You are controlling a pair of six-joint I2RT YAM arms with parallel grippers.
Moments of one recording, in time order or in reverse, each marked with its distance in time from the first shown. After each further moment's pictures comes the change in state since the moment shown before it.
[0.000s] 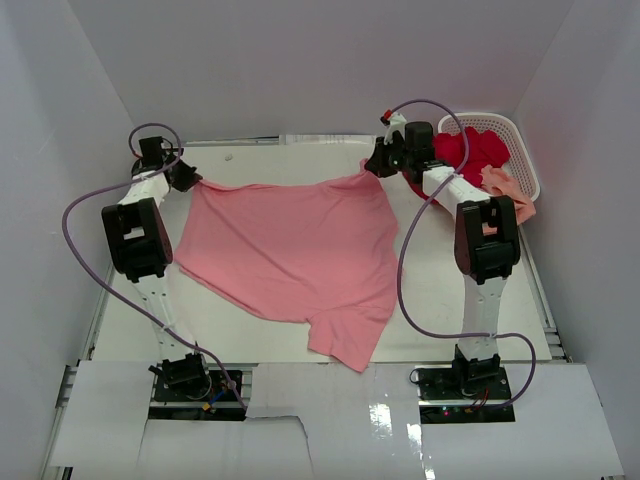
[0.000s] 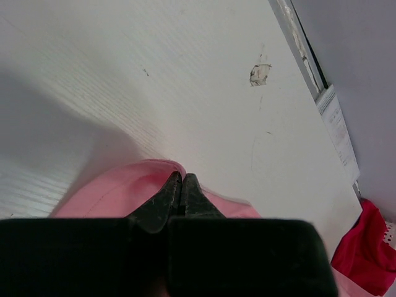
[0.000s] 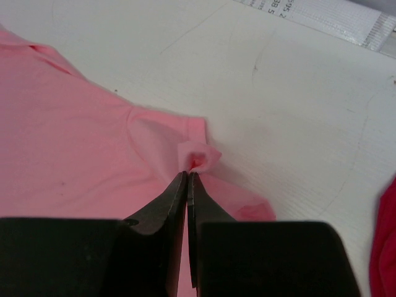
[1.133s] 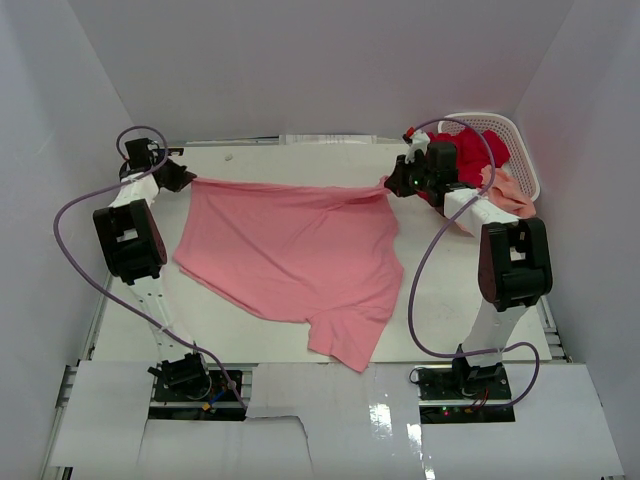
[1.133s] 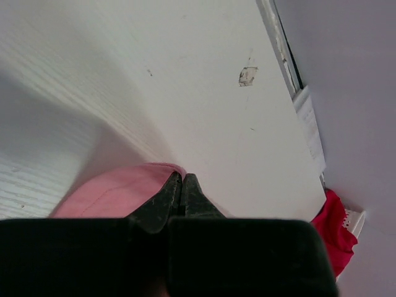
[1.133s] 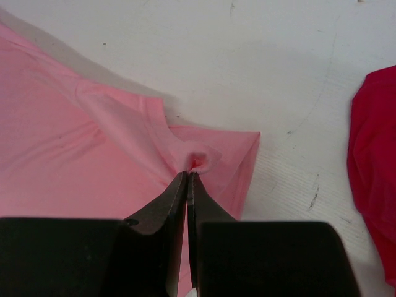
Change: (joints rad) left arm 0.060 -0.011 -0.017 0.000 0.111 -0.060; right arm -0.057 -0.293 -0.379 0.062 0.030 -0.006
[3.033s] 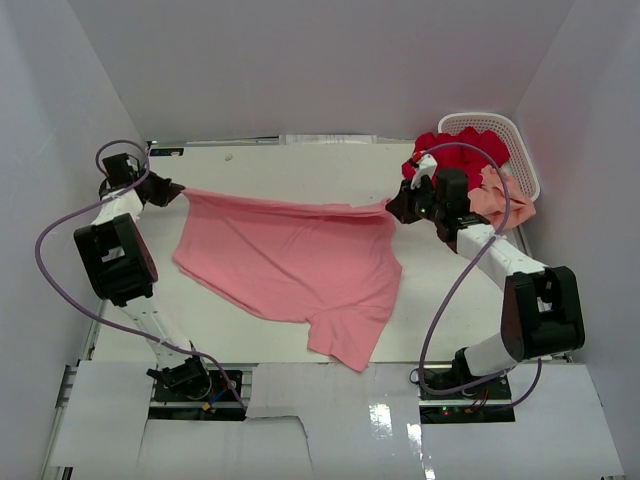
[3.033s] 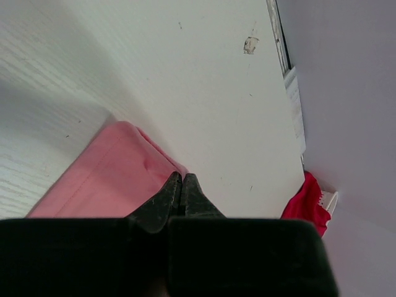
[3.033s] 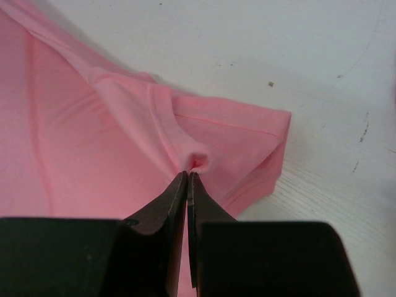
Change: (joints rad) left arm 0.096 -0.230 -0.261 0.032 0.096 -0.018; right arm 0.041 -0.348 -0.341 0.032 -0.014 0.032
